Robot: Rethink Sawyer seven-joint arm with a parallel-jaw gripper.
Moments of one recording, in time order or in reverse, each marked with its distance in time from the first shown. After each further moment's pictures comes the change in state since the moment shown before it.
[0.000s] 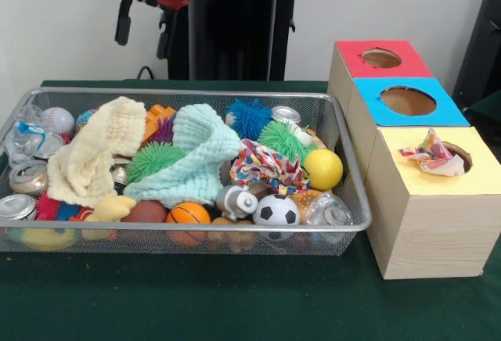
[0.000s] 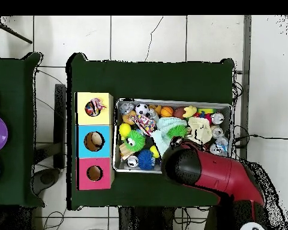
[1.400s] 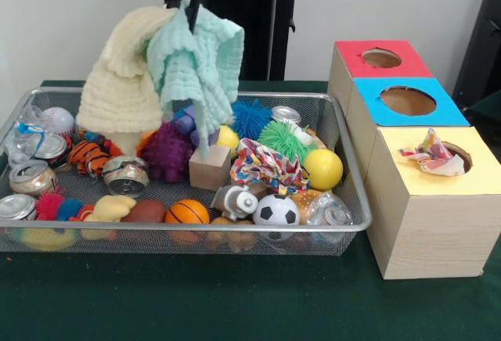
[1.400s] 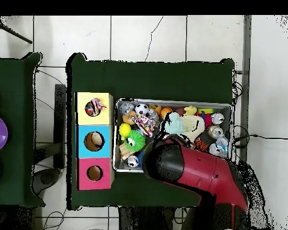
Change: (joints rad) arm 0.164 -0.002 -0.124 -0.039 0.138 0.063 0.000
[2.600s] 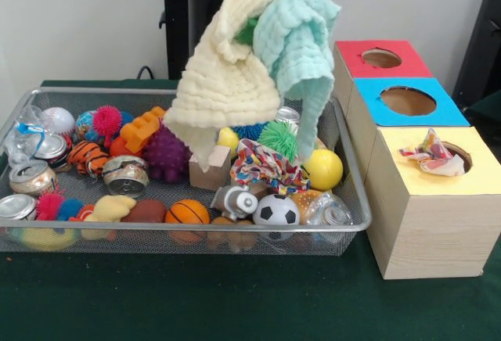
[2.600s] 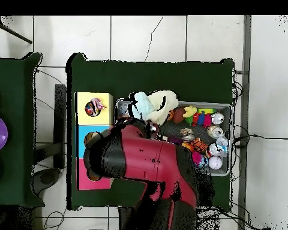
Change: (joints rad) arm 0.263 -0.001 -0.082 -0.134 0.041 0.015 0.000
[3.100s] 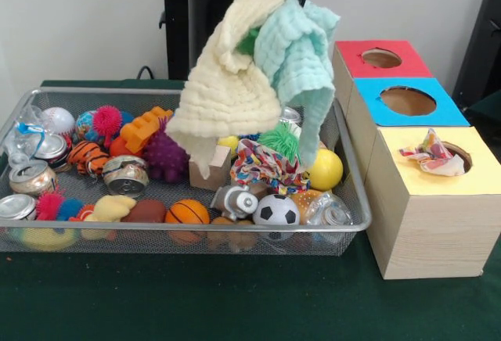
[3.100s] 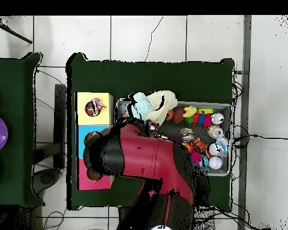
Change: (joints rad) arm 0.009 0.022 -0.004 -0.008 -0.001 -0.005 0.000
